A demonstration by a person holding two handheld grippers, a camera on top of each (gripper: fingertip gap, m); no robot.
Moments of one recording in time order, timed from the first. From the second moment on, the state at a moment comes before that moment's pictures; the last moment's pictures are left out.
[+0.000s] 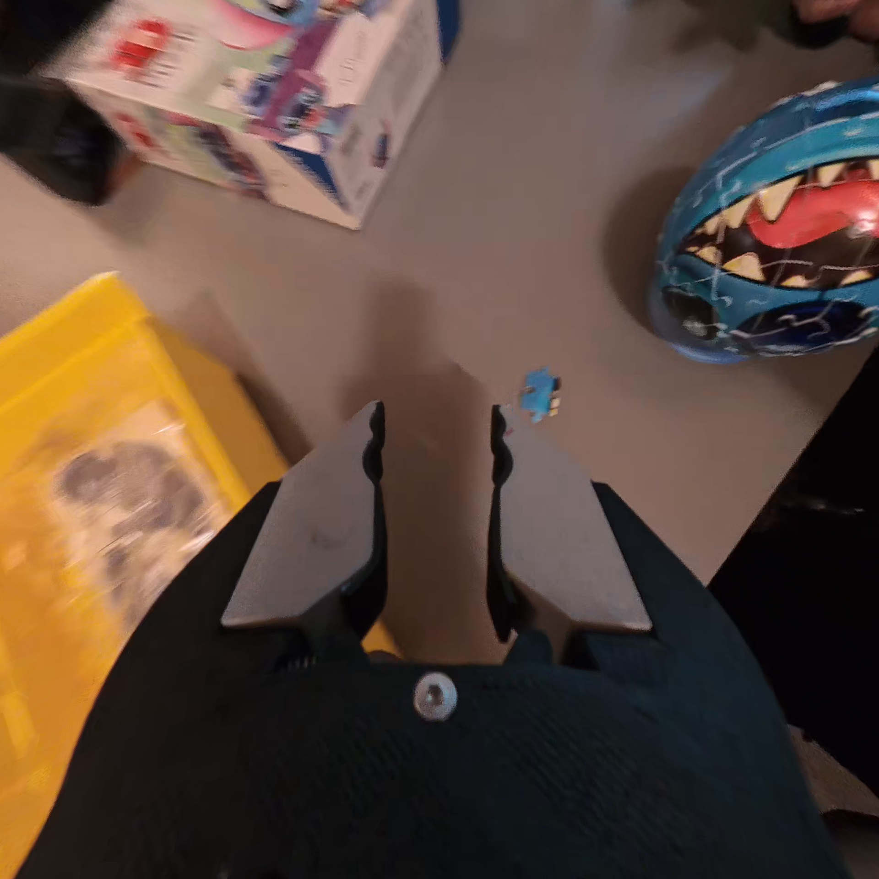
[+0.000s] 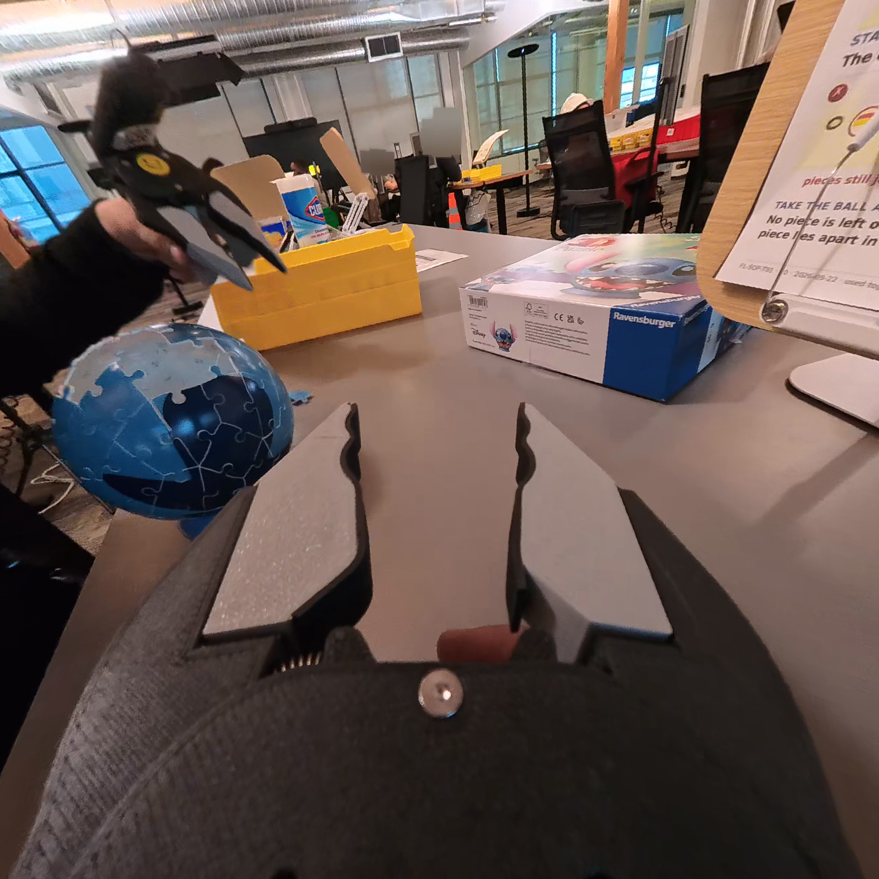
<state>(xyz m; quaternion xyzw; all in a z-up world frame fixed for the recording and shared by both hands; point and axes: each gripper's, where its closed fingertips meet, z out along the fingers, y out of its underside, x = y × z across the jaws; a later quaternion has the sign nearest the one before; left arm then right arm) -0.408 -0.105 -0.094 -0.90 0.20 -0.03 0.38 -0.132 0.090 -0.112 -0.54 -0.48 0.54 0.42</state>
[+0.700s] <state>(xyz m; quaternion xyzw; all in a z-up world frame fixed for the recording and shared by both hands) -0.552 -0.165 -0.183 -0.96 0.16 -0.07 0.23 -0.126 0.115 -0.110 -0.58 -0.42 0.53 0.45</state>
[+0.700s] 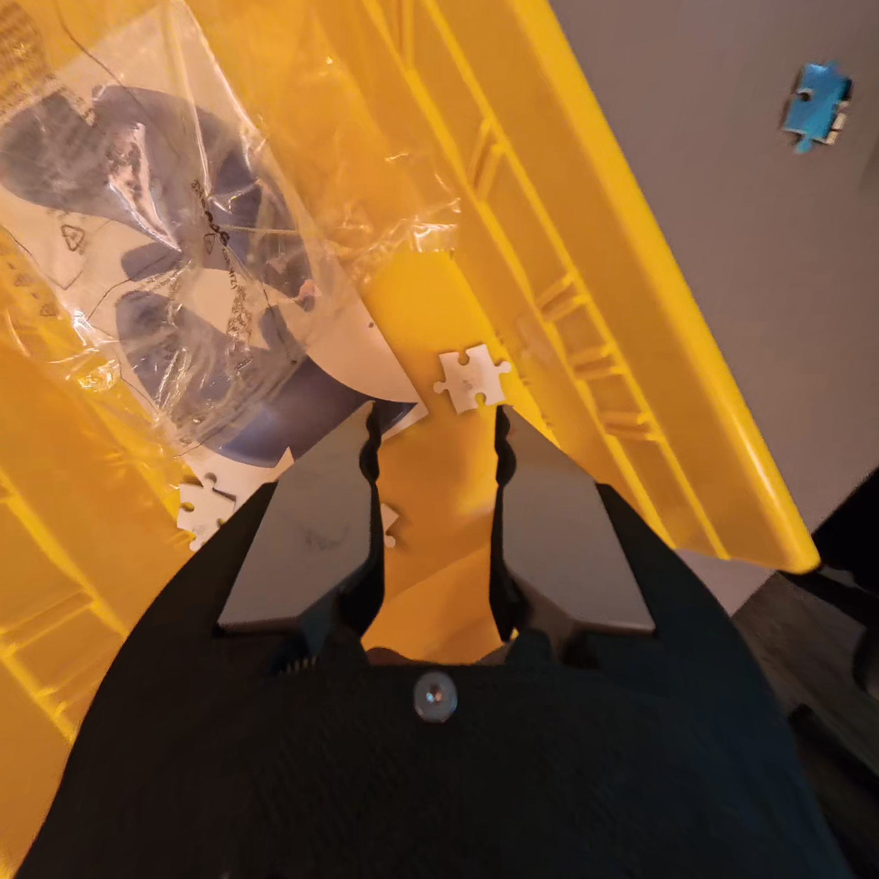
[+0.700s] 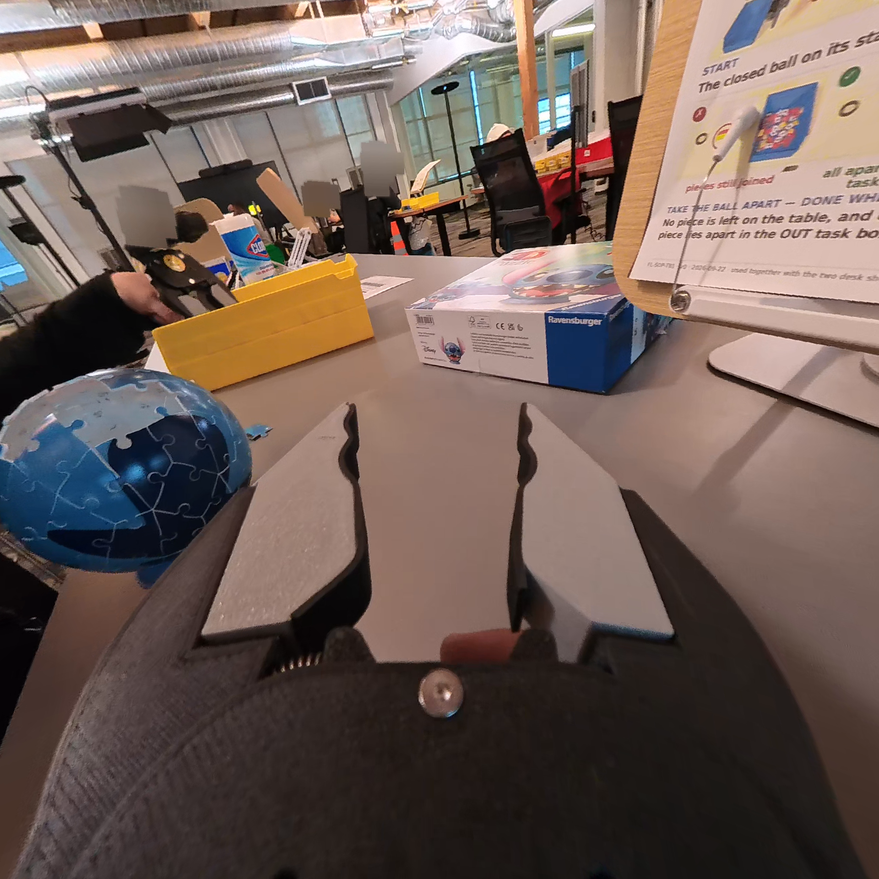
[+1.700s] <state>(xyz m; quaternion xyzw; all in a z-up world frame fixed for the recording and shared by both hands) -0.538 -0.166 -0.204 -0.94 0.28 -0.01 0.20 -0.120 0.131 -0.107 -0.60 -0.38 0.52 0.48</state>
